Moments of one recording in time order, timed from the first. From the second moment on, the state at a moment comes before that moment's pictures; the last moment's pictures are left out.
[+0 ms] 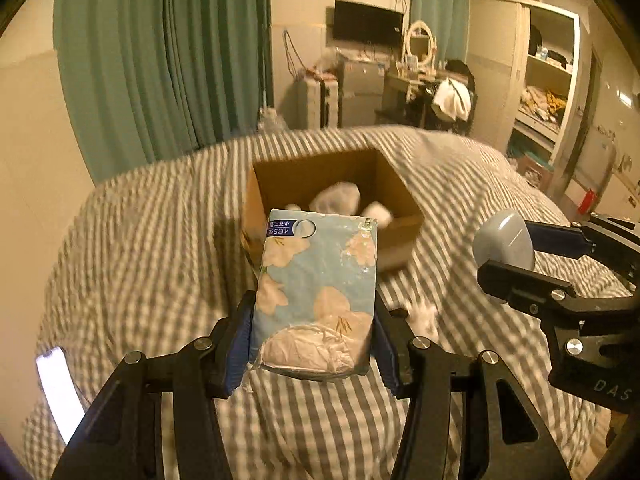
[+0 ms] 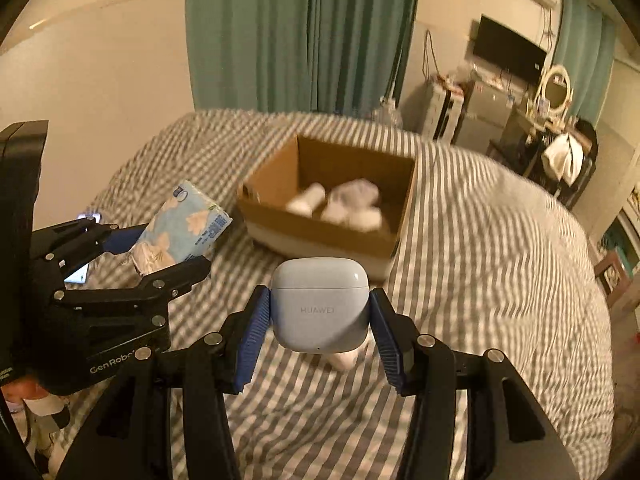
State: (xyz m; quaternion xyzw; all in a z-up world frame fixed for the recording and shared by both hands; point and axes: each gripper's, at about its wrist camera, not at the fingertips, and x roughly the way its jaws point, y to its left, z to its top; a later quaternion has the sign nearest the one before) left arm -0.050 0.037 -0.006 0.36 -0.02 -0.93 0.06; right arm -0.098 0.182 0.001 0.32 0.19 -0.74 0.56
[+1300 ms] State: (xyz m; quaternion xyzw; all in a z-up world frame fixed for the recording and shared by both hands) left arm -0.255 -0.016 -0.088 0.43 -0.03 -0.90 0.08; right arm -0.255 -0.021 -0.075 0.38 0.15 -0.73 0.54
